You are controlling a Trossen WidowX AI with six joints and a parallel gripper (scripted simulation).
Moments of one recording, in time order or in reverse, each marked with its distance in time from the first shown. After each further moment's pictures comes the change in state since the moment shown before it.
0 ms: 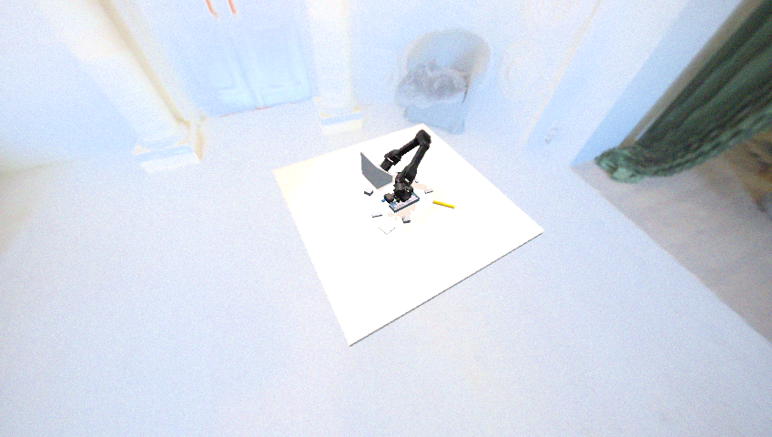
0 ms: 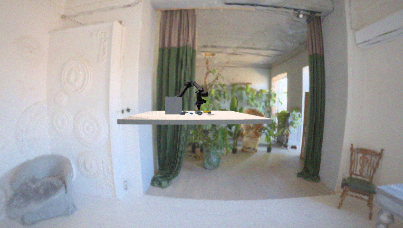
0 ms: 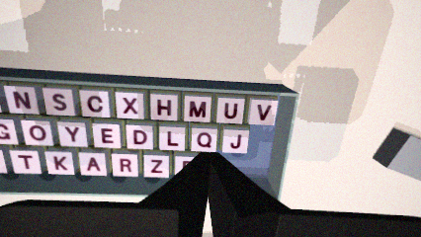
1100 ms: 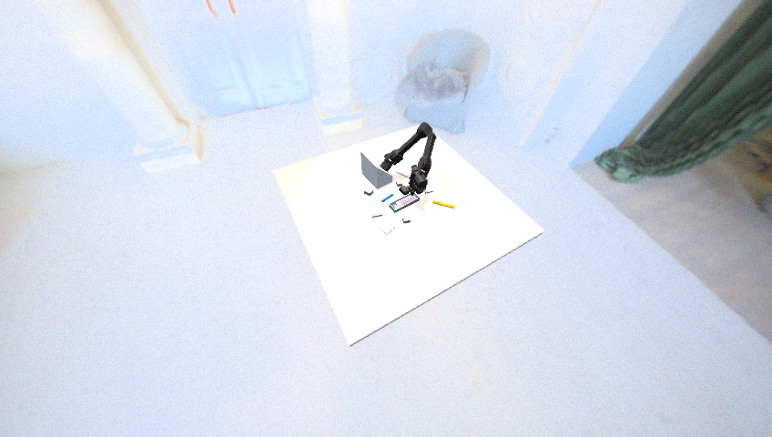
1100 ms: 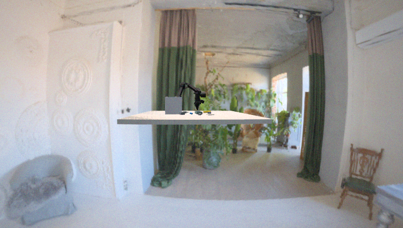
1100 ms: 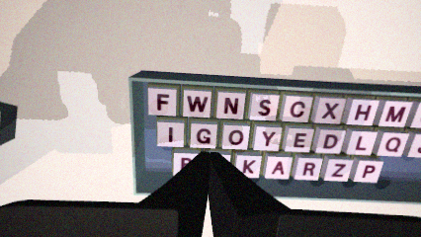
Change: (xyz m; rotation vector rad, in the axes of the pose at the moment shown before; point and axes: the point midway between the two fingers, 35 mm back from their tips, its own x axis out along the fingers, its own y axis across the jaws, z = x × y) arm 0.002 0.114 -0.003 -0.009 0.000 -0.019
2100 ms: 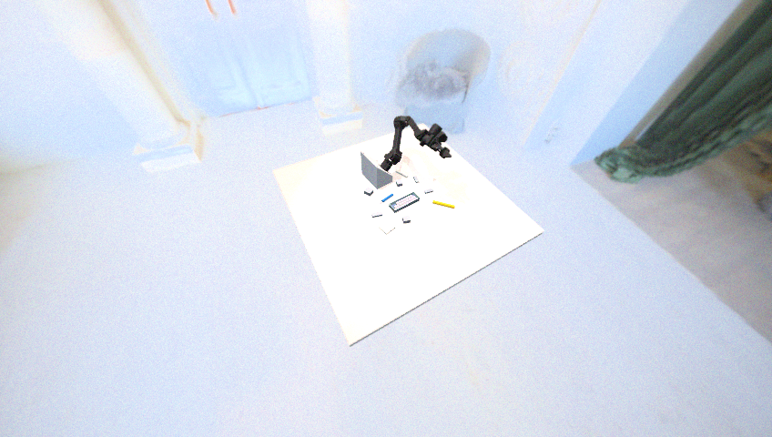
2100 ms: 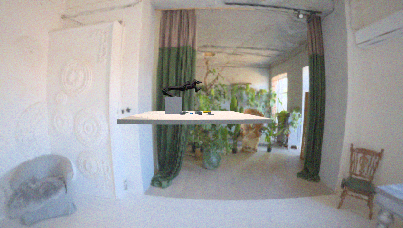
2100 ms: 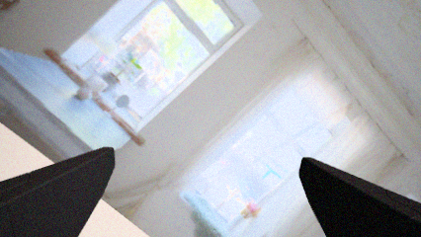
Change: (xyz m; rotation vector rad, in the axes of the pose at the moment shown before) arm -0.291 0.134 0.049 -0.474 -1.610 -0.745
